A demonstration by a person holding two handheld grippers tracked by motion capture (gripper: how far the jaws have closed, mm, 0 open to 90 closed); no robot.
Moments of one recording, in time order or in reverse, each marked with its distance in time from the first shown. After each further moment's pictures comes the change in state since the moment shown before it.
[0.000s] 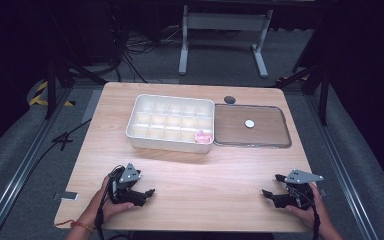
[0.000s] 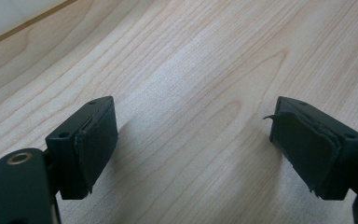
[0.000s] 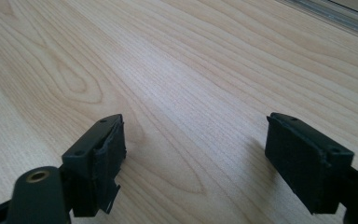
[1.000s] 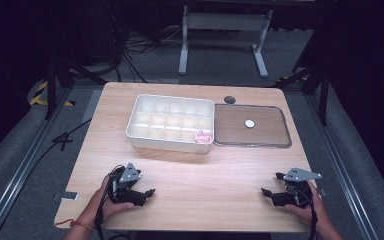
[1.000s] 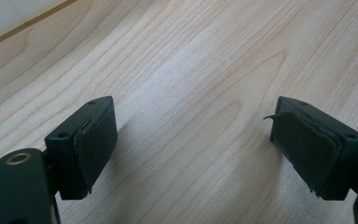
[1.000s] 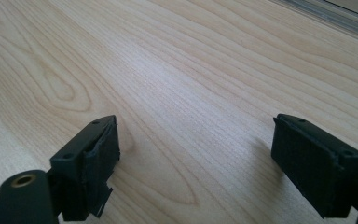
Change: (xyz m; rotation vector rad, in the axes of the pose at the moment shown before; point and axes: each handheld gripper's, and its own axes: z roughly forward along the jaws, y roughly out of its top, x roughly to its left) left arm 0.001 0.001 0.000 0.006 0.000 0.011; right arm -0.002 0.003 0.004 0.009 -0.019 0.019
